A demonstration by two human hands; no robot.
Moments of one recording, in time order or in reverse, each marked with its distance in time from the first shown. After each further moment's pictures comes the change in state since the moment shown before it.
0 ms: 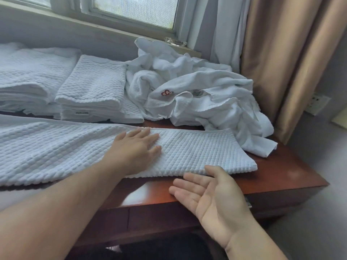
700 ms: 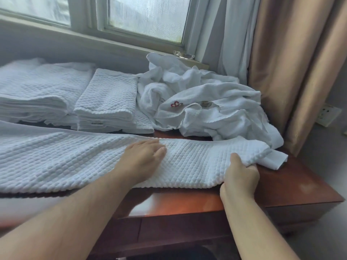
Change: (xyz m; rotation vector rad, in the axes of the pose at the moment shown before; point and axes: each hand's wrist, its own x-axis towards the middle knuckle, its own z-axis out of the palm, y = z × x) left_hand -0.007 -0.002 -0.006 -0.292 0.121 0.004; right_hand 0.088 -0.036 -0.005 -0.021 0.536 -0.799
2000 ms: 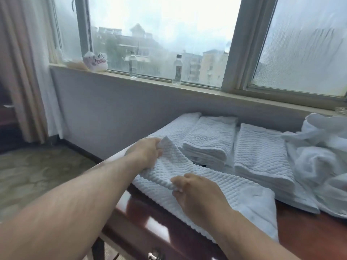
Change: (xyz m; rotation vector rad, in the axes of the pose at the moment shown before) left_hand -0.131 -0.225 -0.280 0.224 0.401 -0.714; right_hand -0.294 0.036 0.238 -0.872 -1.572 -1.254
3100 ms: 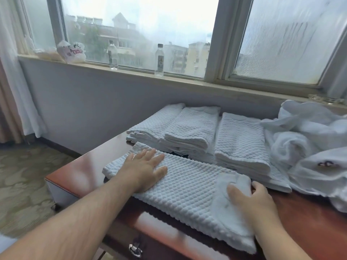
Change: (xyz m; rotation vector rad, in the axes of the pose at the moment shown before) left_hand -0.021 -0.001 0.079 0.388 -0.237 0.260; right_hand -0.092 0.096 -0.015 0.585 0.259 1.123
